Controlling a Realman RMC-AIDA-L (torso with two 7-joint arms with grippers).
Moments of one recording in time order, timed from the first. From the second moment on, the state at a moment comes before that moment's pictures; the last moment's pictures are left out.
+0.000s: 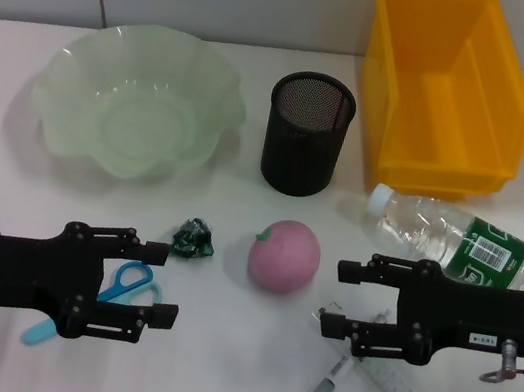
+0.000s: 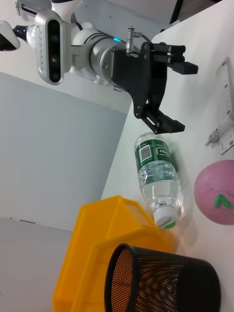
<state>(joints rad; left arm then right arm) -0.45 -1.97 1.16 0.53 1.66 1.60 -1.26 0.44 2.06 -0.81 -0.59 -1.94 -1.64 1.28</state>
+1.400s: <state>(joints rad) -0.45 -1.99 1.12 0.53 1.66 1.60 -1.27 0.57 2.08 -1.05 -0.64 -1.91 -1.31 1.25</state>
